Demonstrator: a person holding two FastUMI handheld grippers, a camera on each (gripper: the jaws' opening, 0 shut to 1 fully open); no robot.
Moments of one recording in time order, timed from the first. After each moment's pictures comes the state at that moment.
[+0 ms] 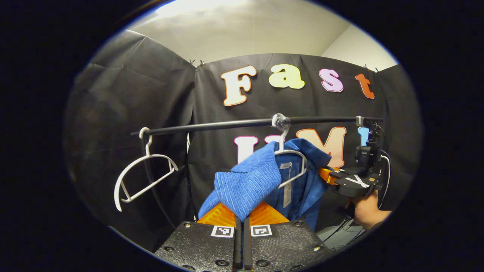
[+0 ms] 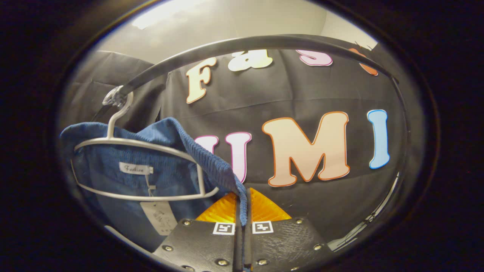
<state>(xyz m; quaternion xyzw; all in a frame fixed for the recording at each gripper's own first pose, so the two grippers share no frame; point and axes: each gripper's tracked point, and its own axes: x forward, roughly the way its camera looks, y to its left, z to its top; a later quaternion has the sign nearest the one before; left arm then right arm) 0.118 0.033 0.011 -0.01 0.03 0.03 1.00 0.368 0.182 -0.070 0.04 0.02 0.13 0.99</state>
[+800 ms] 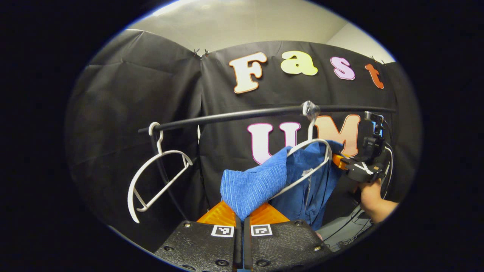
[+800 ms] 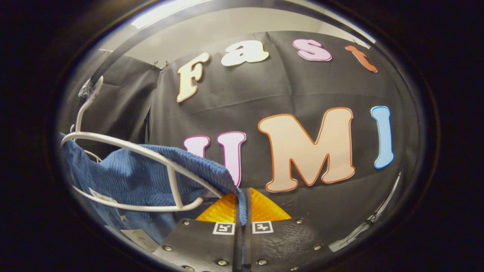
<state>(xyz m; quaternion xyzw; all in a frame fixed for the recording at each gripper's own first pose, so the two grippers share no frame) 0.138 0.081 -0.025 0.02 0.10 0.05 0.99 0.422 0.196 -0.094 0.04 0.02 0.11 0.99</state>
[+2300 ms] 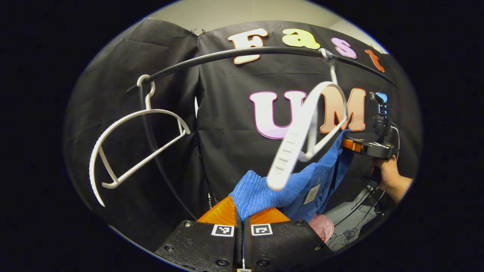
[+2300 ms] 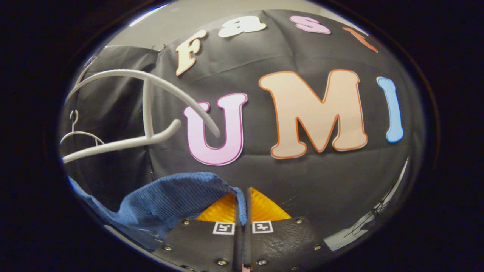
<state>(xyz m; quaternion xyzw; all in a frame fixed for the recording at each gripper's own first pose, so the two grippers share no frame) 0.151 0.104 -0.133 0.02 0.17 0.03 0.98 0.419 0.189 -0.200 0.05 0.14 0.14 0.98</state>
